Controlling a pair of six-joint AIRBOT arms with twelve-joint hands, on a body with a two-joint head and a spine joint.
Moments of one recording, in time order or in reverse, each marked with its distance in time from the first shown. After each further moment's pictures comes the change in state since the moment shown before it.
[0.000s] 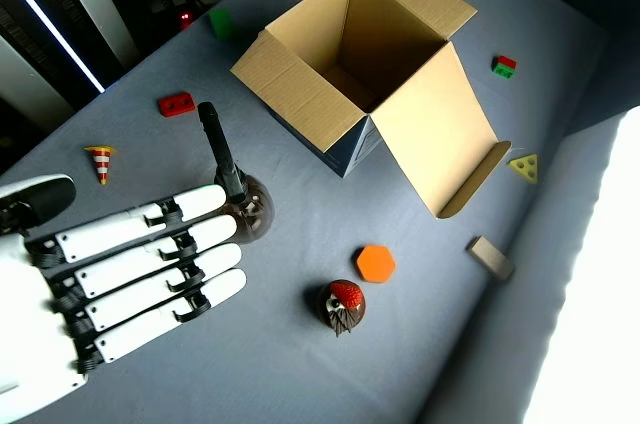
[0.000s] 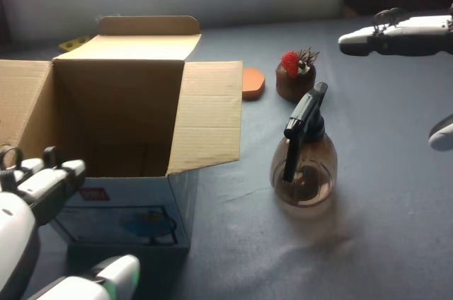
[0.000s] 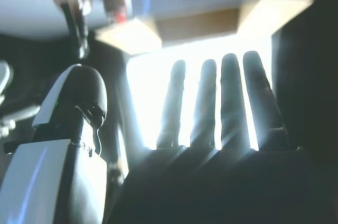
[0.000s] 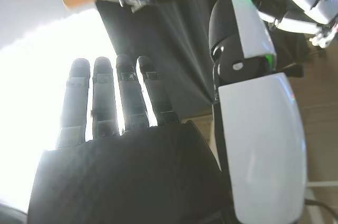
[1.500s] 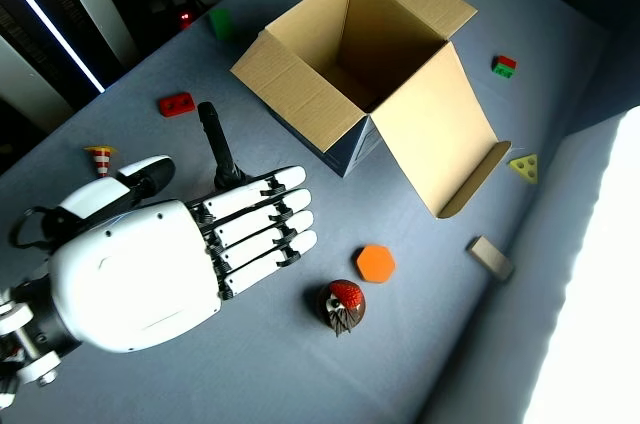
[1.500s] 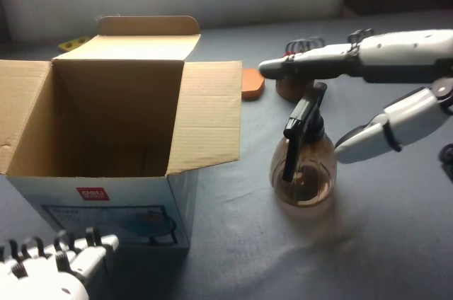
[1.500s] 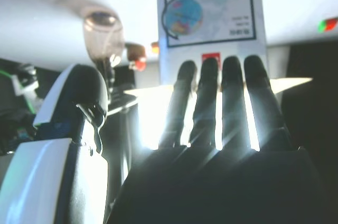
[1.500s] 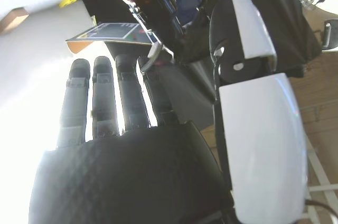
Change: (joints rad) left arm 0.396 -0.172 0.024 0.152 0.050 -0.416; right arm 0.016 -0.246 0.086 -0.007 -0.119 0.032
